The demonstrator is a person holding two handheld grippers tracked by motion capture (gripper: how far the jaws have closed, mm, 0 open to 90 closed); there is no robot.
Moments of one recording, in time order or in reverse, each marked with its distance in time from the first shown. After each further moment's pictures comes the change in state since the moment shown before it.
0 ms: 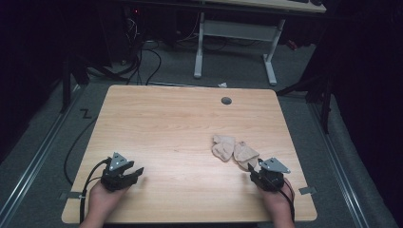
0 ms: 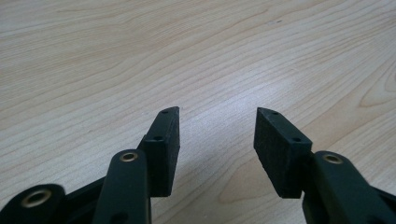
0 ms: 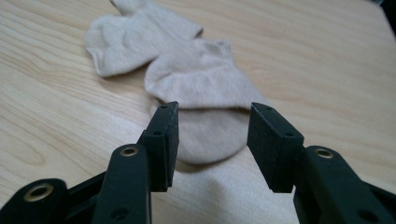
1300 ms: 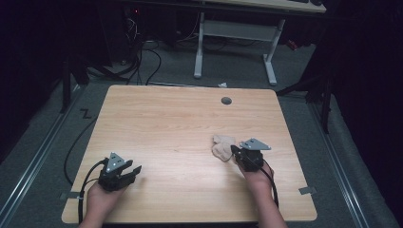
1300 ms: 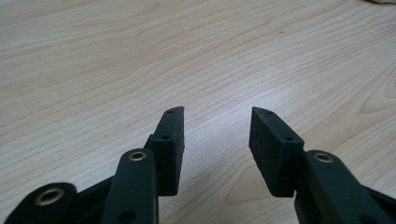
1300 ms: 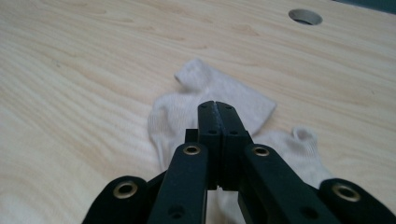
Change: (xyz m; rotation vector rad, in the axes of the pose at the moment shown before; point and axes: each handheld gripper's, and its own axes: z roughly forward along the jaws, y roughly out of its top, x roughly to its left) left arm 0.002 -0.002 -0.006 -0.035 0.020 0.017; right arm 0.028 0.066 0.044 -0.040 0.173 -0.003
